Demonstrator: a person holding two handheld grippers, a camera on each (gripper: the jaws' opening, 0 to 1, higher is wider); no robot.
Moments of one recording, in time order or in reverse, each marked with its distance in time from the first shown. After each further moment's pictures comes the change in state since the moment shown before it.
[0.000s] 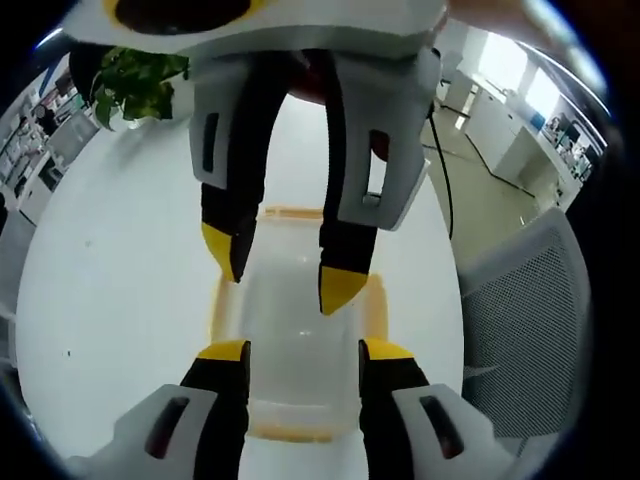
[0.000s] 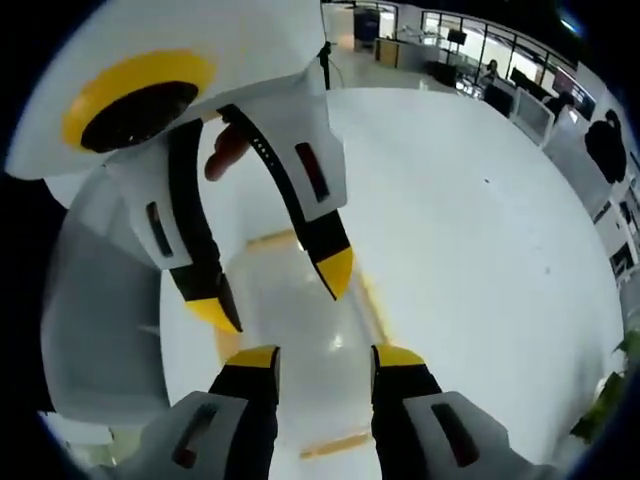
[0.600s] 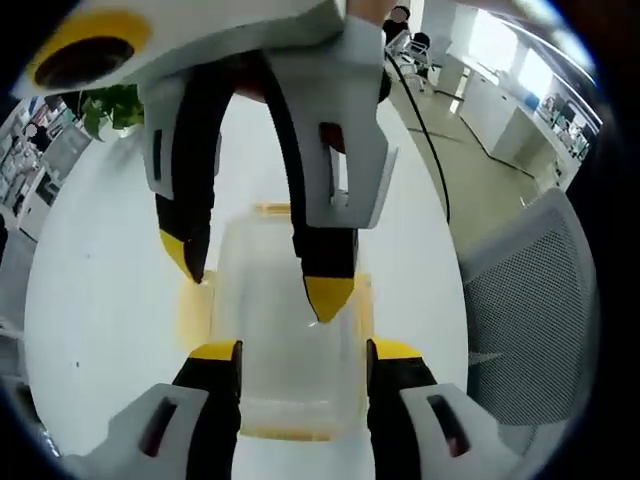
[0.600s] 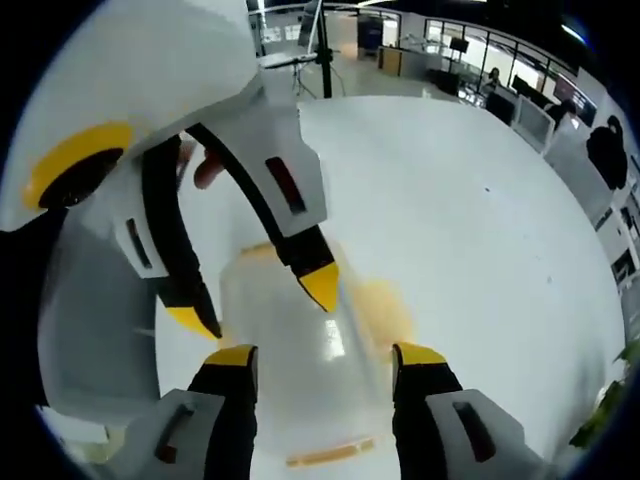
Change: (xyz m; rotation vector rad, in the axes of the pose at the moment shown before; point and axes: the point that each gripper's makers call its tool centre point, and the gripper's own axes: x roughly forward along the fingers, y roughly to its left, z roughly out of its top) left arm 0.002 -0.005 -0.001 0.065 0.033 0.018; right arm 0.005 -0.008 0.003 -0.018 -0.030 0.020
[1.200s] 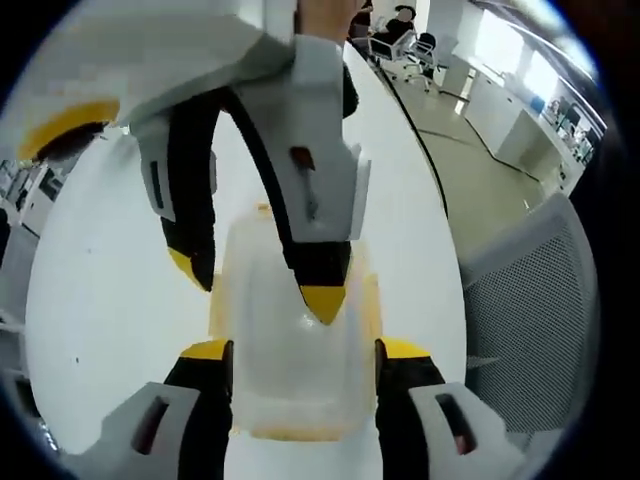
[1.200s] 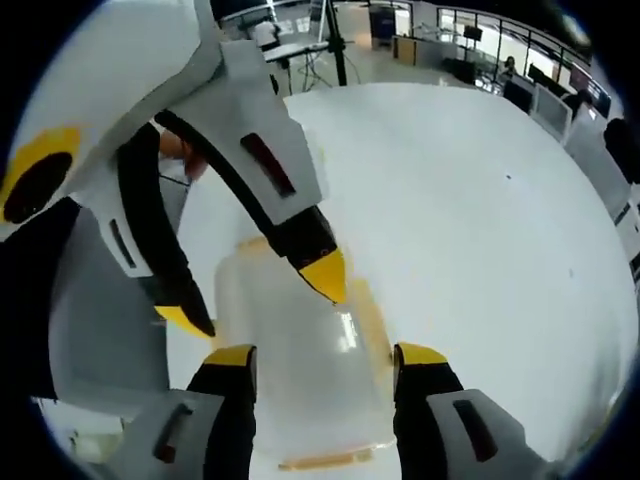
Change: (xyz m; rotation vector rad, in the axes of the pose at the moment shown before) left arm 0.003 -0.004 0.003 -0.019 0.020 0.020; right arm 0.010 0.006 -0.007 0.018 0.042 0.104
